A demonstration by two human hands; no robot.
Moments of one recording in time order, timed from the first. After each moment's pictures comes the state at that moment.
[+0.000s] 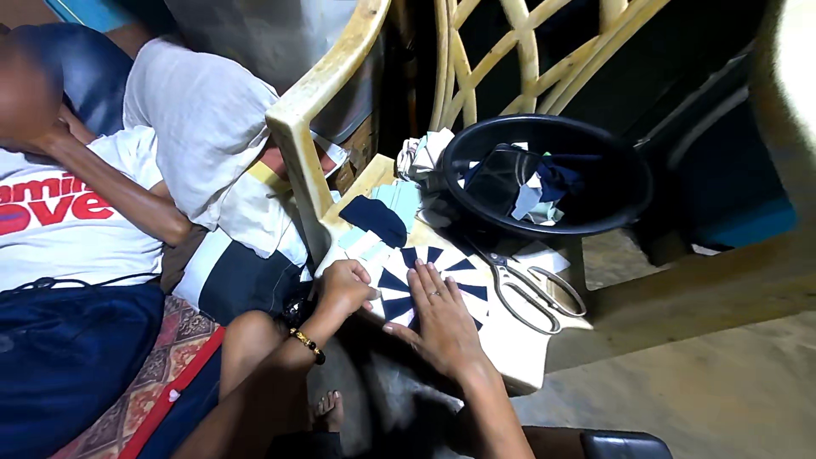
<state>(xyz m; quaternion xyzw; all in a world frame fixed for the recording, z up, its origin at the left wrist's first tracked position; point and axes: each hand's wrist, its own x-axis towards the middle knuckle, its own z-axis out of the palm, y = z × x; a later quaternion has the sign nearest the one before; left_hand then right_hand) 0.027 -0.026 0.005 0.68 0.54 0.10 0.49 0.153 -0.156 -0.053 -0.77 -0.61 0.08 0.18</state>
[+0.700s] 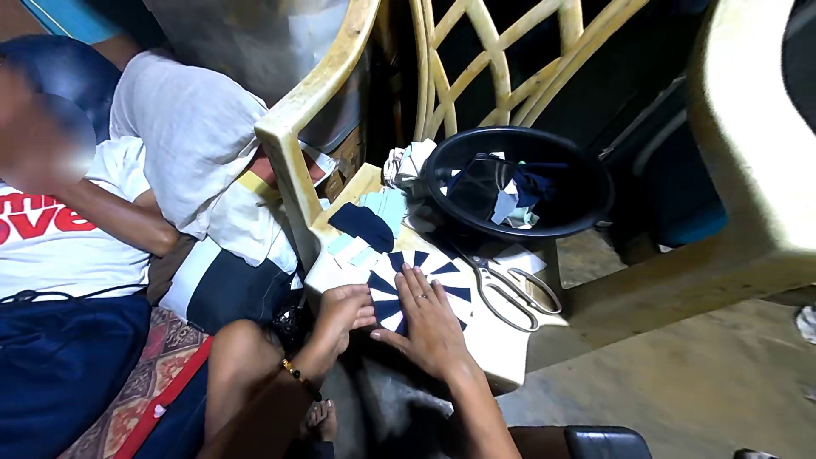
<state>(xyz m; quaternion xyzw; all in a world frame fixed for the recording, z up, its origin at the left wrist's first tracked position) 0.024 -0.058 -0.008 0.47 0.51 0.22 0.68 0.154 -0.156 -0.053 -0.76 -0.61 0.09 0.19</state>
